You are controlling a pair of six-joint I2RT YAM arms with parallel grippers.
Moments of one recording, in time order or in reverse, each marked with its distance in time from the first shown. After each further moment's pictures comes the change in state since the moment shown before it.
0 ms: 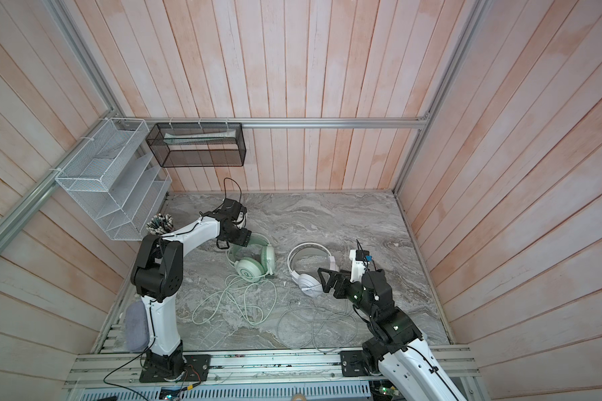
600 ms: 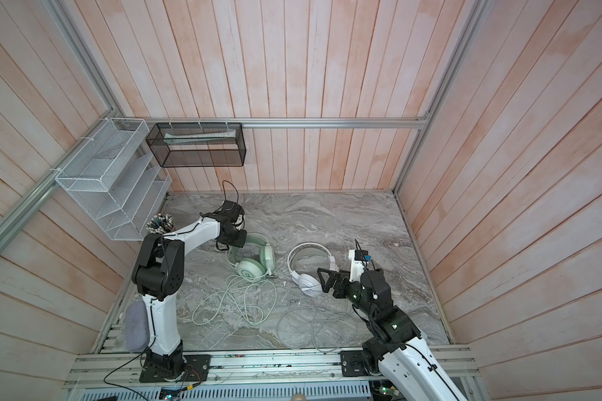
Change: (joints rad) left arm 0.014 0.000 -0.034 0.001 0.001 -0.095; right arm 0.000 0.016 -0.002 0.008 -0.004 0.000
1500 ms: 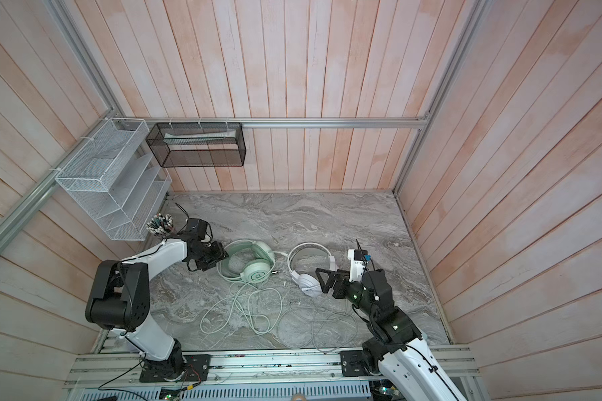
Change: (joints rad) left arm 0.183 -0.347 -0.452 0.081 0.302 -0.508; right arm 0.001 -0.019 0.000 0.022 -0.045 0.020
